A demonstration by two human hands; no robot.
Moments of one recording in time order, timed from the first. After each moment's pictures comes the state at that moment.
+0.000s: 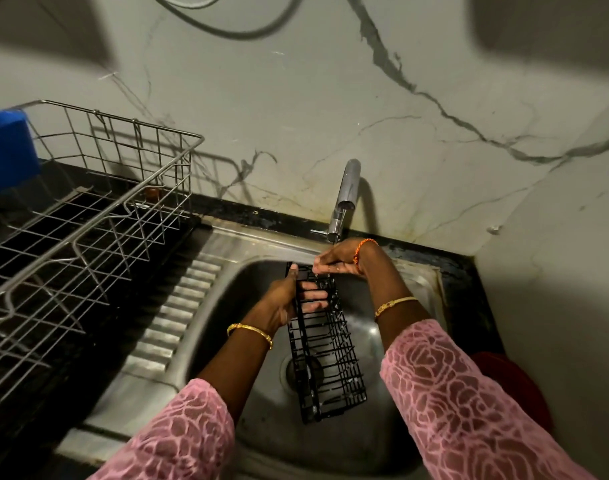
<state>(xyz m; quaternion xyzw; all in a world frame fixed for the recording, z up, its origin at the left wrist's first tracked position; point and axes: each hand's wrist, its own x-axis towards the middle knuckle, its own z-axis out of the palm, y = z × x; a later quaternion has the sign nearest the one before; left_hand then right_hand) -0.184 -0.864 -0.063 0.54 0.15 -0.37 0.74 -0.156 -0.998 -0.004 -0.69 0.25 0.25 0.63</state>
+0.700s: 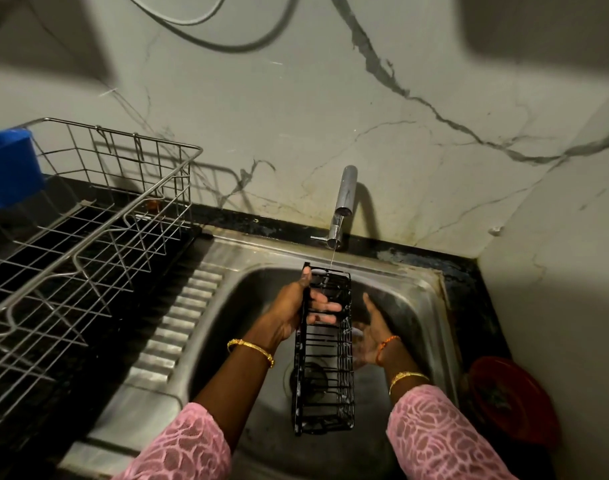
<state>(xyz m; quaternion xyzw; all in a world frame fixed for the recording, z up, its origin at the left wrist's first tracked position) -0.202 -0.862 -0.045 0.59 0.05 -0.36 0.72 -0.235 -1.046 -0.149 -0.50 0.42 0.21 0.73</state>
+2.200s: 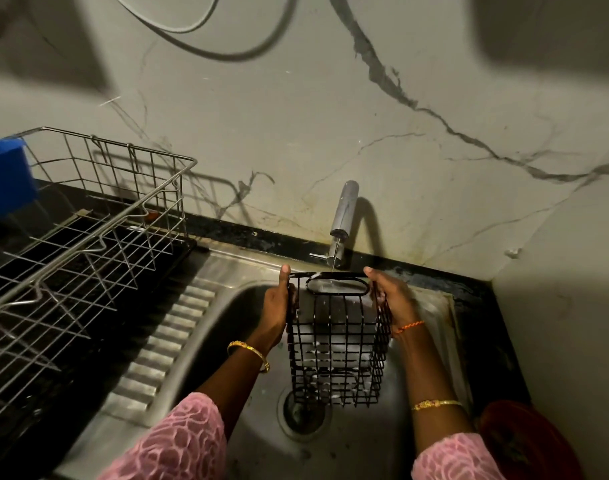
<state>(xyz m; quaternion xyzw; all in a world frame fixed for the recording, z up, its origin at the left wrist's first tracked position) -0.148 -0.878 -0.084 0.68 0.09 -0.13 0.71 -0.187 -1.070 -0.060 -0.65 0.20 -0.06 0.73</state>
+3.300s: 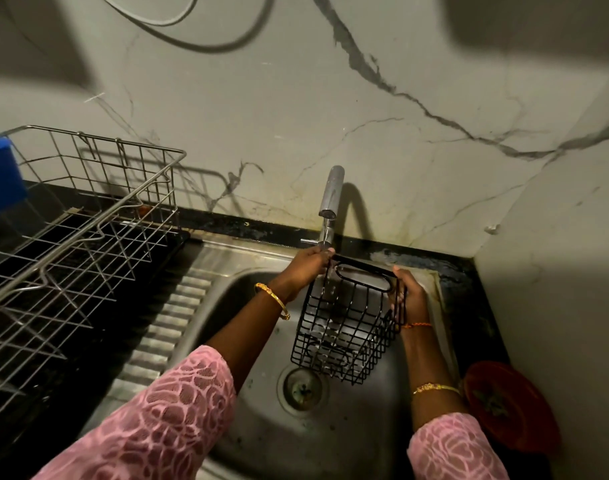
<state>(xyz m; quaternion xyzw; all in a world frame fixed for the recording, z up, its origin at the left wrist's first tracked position) -0.146 -0.914 -0.034 0.74 -0.10 -0.26 0.62 -0.230 -1.085 -0.070 -0.49 0.22 -0.15 0.83</state>
